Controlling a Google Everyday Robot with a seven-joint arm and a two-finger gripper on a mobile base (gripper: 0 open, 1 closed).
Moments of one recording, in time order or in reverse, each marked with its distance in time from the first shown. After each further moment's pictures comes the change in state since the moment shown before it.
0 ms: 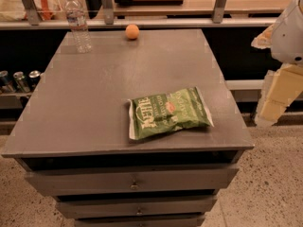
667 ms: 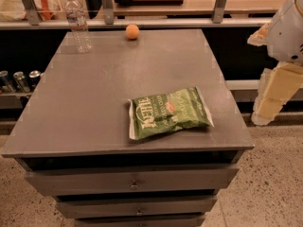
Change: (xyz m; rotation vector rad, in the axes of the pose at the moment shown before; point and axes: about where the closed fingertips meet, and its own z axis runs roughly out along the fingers) arm -0.009 -0.002 -0.001 0.013 -0.010 -0.028
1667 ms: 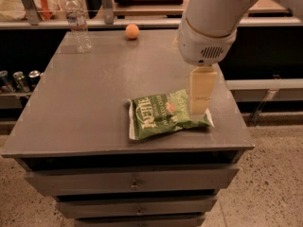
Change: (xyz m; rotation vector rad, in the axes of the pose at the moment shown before) arm -0.112 -0.001 0.057 -0.049 0.036 -0.307
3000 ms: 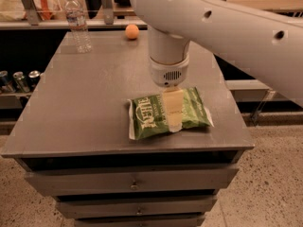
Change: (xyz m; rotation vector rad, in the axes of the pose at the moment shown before) arm -0.028 -0.010 0.101 -0.175 0.111 -0.061
